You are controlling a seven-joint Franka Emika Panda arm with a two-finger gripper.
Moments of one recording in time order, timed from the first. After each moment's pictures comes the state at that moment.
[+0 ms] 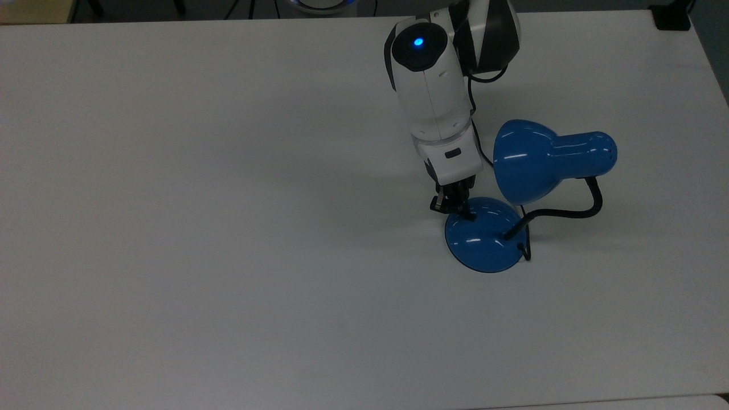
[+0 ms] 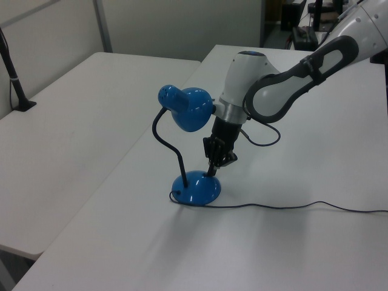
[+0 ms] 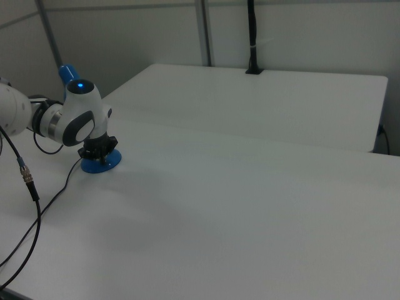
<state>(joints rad) 0.37 0.51 -0.01 -1.73 0.39 2.53 -0.99</state>
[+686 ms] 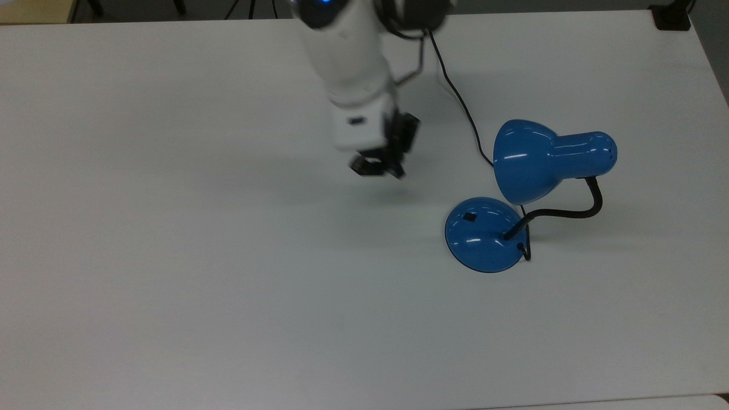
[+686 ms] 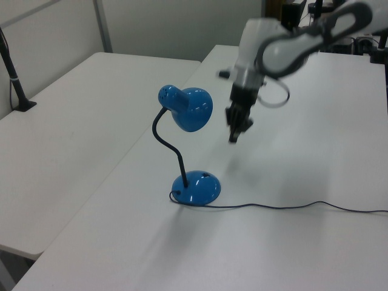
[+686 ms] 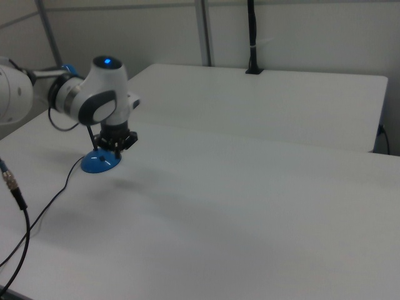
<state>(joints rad) 0.18 0.29 -0.03 -1.81 0.39 2.23 -0.82</state>
